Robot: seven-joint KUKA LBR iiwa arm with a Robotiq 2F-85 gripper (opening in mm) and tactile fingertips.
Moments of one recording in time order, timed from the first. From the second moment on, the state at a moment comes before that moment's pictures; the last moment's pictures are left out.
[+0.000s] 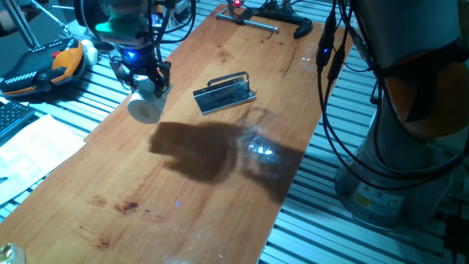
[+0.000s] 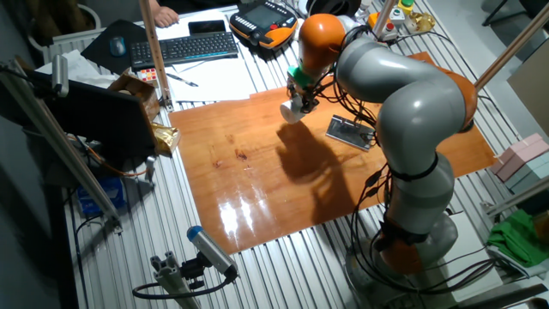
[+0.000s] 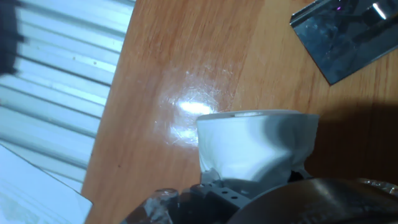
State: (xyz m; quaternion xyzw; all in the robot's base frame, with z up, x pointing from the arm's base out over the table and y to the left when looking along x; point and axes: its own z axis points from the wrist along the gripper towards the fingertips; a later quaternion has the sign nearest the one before) arm 0.604 0.084 0.176 0.60 0.80 0.03 0.05
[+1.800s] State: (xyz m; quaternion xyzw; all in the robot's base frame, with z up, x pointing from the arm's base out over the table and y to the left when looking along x) arm 0.556 -0.036 0.124 0.80 0.58 0.09 0.09
